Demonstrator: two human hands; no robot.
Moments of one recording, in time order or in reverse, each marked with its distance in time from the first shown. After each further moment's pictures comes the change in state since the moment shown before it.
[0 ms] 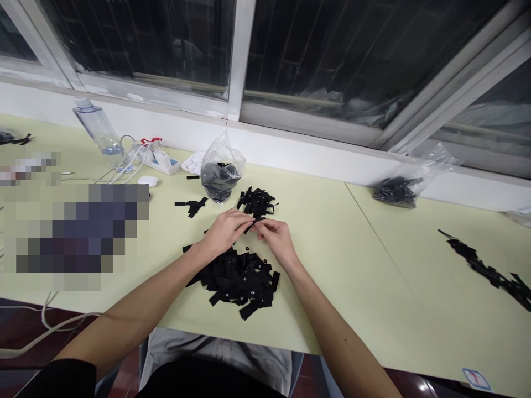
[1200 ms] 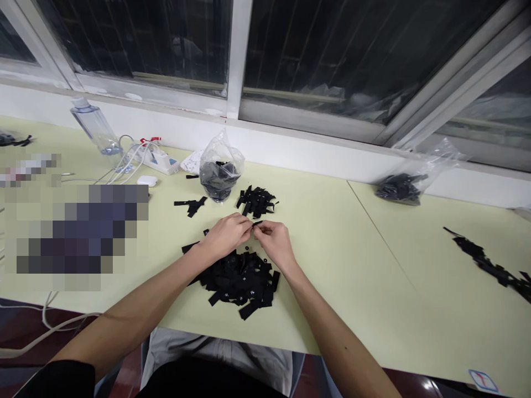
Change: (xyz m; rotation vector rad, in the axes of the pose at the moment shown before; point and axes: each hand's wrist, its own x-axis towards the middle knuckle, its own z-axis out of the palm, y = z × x) left_hand 0.000 0.015 -0.002 0.360 -0.267 0.055; right_hand -0.006 -0.002 0.009 -0.168 0.085 0.027
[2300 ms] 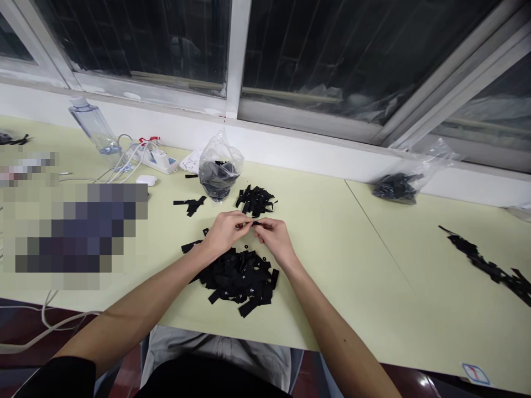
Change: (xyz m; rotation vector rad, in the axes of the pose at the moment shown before) left_hand 0.001 -0.007 0.014 -0.498 0.265 -0.164; right_hand 0.006 0.006 -0.004 0.252 -0.066 0.078
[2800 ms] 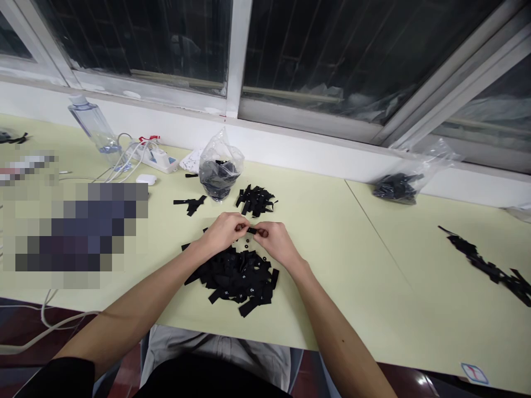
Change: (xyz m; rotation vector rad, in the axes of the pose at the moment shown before) left_hand 0.001 -0.003 -0.008 0.128 -0.176 -0.046; right_hand -0.002 0.000 -0.013 -0.584 -0.134 -0.247
